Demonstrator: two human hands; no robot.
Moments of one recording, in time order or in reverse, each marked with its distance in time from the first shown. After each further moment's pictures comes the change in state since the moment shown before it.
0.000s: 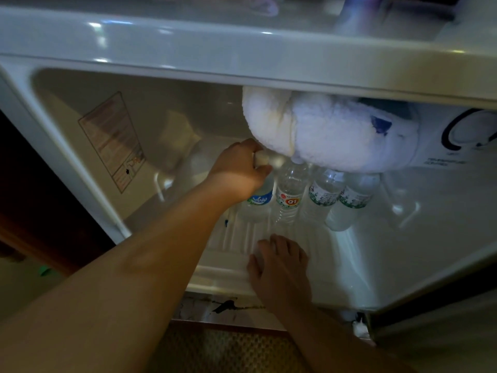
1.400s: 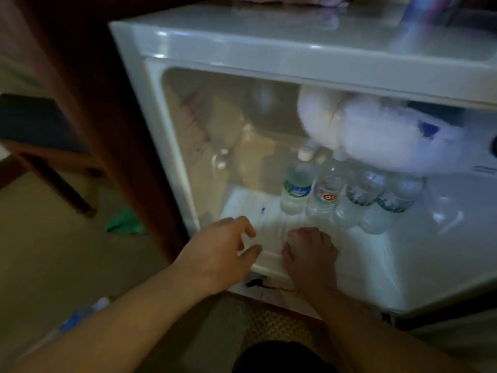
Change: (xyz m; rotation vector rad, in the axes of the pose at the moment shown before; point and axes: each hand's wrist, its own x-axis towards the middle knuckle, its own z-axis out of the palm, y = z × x) left_hand -0.194 -0.046 -0.034 0.210 -0.094 -0.077; right_hand -0.001 0.002 -0.005 0.070 0.045 -0.083
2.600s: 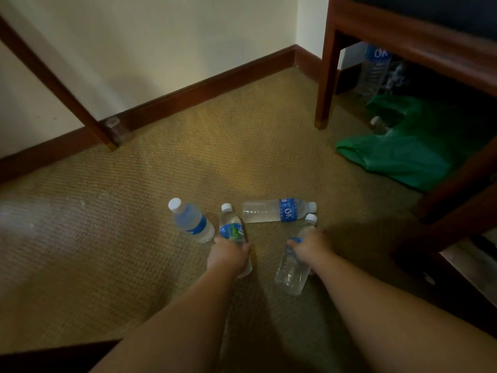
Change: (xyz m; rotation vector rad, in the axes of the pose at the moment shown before) left_hand -0.328 -0.307 0.084 -0.436 0.222 -1.722; right_hand -0.166 -0.371 0.191 0.126 -1.123 -0.016
